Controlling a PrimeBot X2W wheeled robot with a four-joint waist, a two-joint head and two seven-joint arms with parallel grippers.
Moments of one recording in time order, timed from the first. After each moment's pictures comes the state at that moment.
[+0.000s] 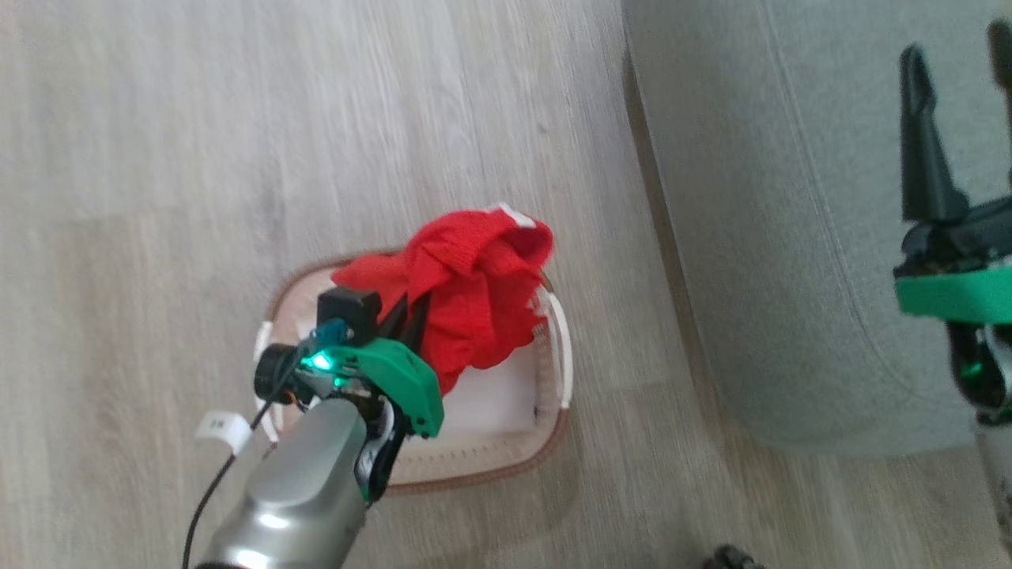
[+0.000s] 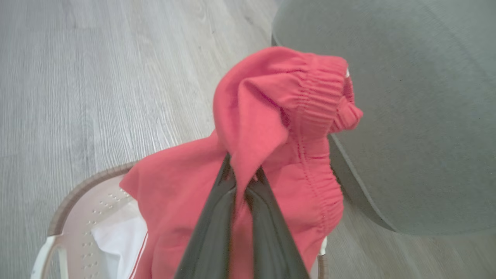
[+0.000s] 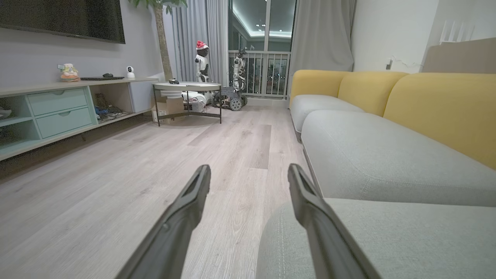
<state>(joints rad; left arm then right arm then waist) -0.56 0.04 -0.63 0.86 -0.51 0.01 -0.25 -0.37 -0.38 0.07 -0.06 0.42 0.13 -0.26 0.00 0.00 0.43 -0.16</state>
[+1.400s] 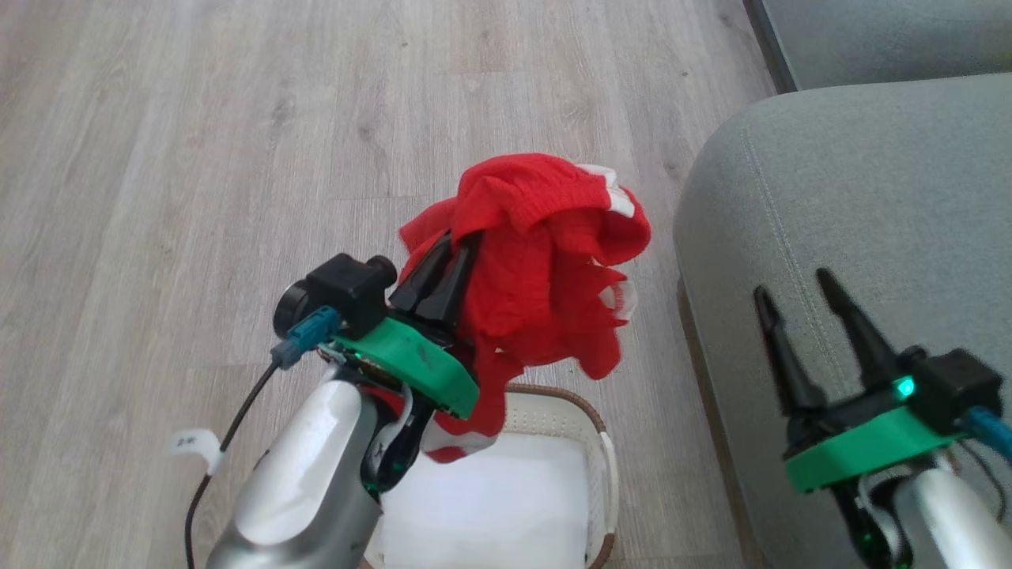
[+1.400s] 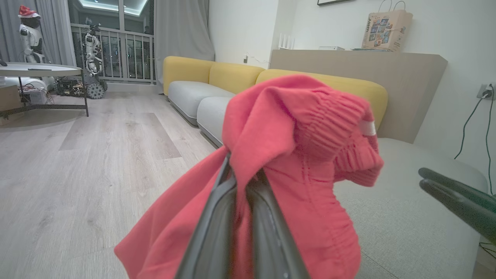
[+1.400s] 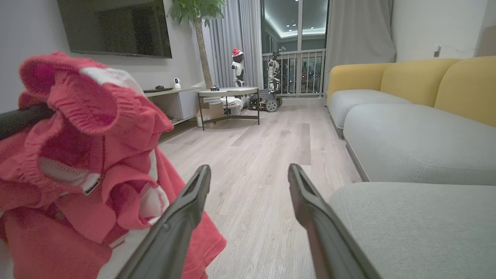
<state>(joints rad) -0.40 0.04 -0.49 0.28 -0.38 -0.08 -0.17 -0.07 -0.28 0.18 0.07 0.38 0.13 -0.26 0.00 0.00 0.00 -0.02</state>
